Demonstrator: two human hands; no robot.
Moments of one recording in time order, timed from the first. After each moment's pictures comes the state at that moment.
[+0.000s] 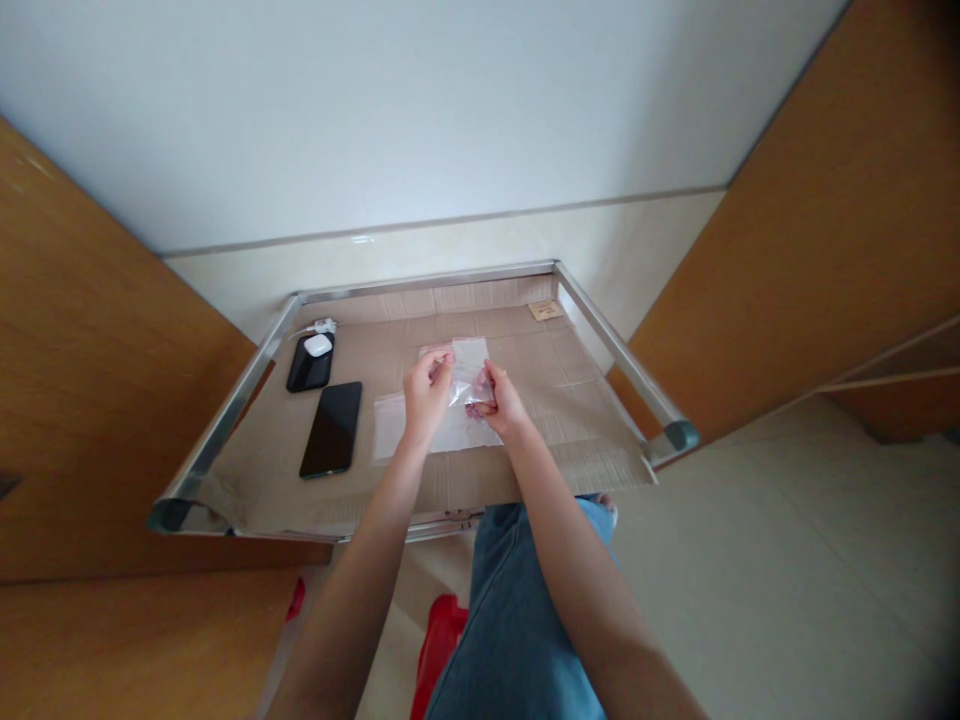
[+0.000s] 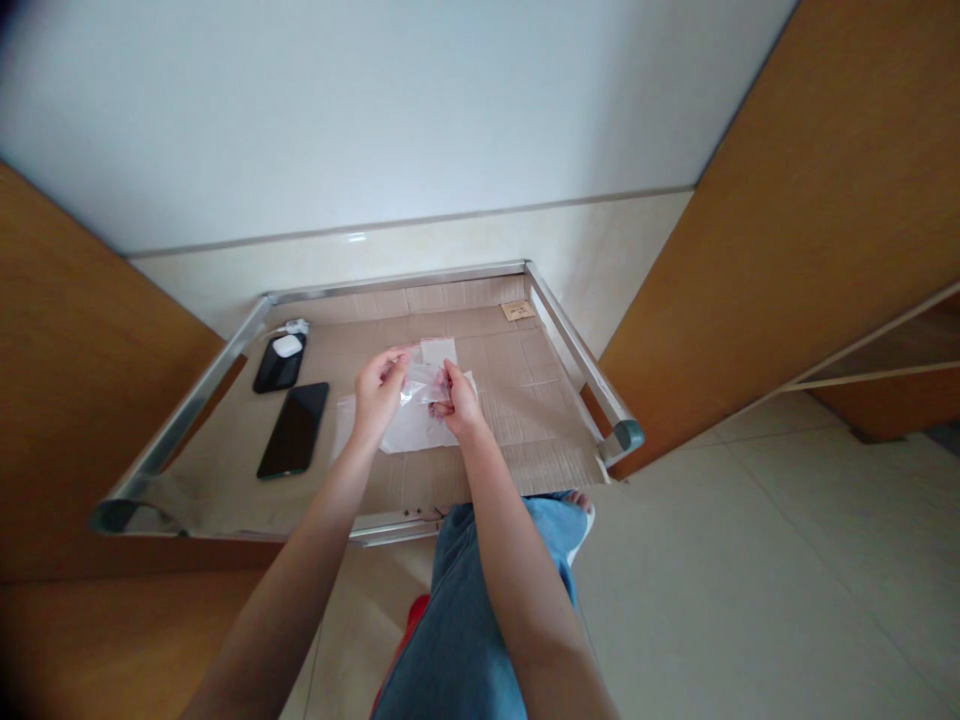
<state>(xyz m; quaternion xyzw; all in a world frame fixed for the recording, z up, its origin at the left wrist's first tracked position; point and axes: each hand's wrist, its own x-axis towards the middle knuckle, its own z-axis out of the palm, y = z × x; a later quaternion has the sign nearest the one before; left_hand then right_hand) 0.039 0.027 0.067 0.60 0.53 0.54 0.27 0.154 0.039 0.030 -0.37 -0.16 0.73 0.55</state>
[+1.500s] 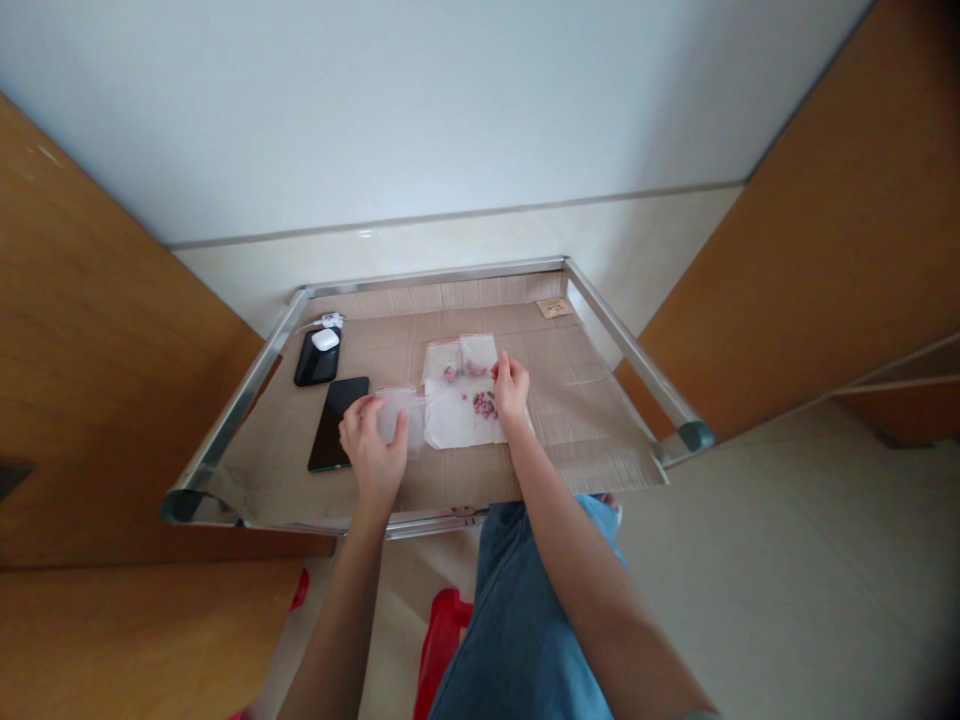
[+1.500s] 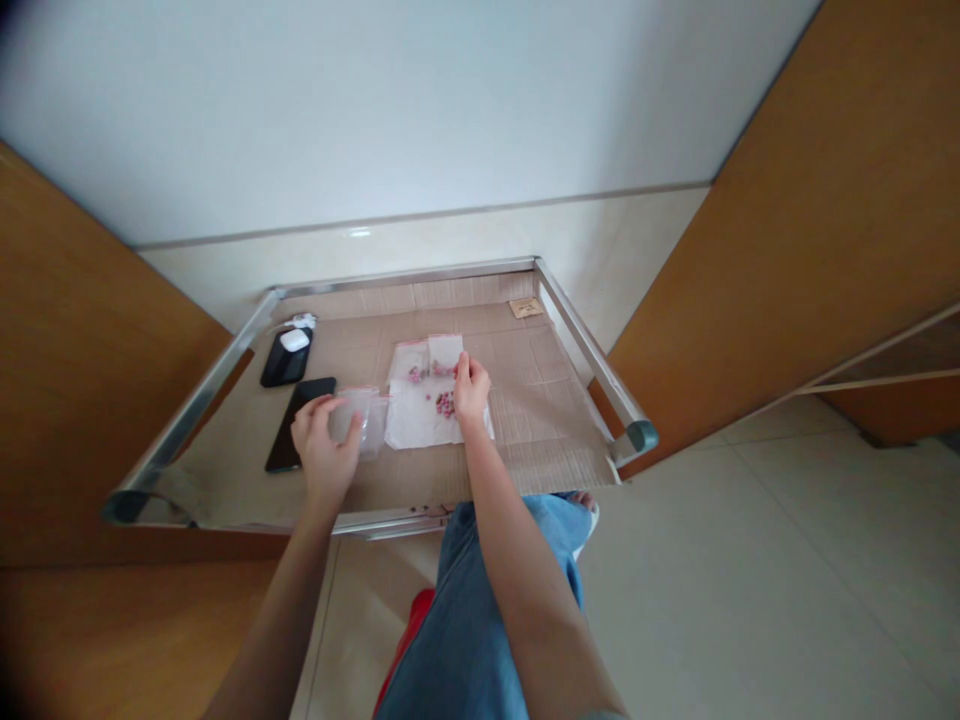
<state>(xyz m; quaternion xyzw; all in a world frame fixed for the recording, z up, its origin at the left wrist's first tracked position) -0.036 -0.046 0.030 0.59 0.68 0.43 -0.06 0.151 0.054 -0.001 -0.57 -0.42 0.32 0.62</state>
